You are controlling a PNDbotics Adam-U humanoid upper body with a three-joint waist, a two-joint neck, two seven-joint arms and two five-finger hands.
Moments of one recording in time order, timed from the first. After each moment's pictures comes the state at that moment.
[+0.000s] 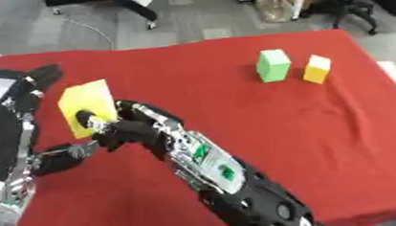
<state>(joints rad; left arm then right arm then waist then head) -0.34 0.28 -0.36 -1.67 -0.99 -0.19 0.56 -0.53 -0.08 0.62 -1.63 -0.52 0.40 -0.14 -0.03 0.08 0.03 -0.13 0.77</state>
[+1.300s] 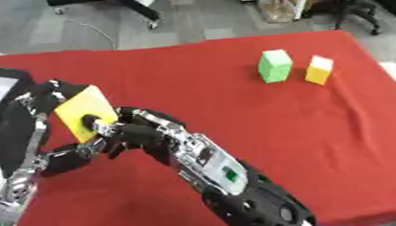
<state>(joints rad) -0.35 0.28 -0.37 -1.71 -0.98 -0.21 0.50 -0.52 -0.09 0.57 -1.63 -0.50 0.33 0.02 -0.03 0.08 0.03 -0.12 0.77</state>
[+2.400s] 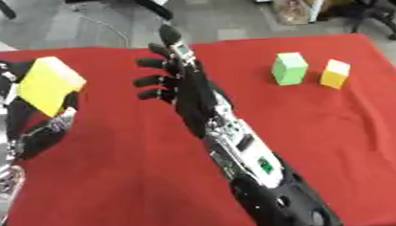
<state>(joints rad) -0.29 0.32 -0.13 -1.74 -0.95 -0.05 0.65 -0.45 -0.09 0.39 -1.75 -0.52 0.10 -0.19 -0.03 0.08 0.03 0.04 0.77</state>
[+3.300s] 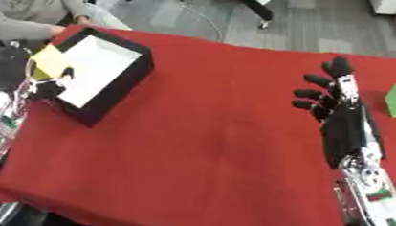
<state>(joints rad) -0.27 0.60 0.12 -1.38 -1.05 0.36 0.05 -0.38 -0.08 0.30 -1.65 -0.36 0.01 -0.23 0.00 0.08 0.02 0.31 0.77</state>
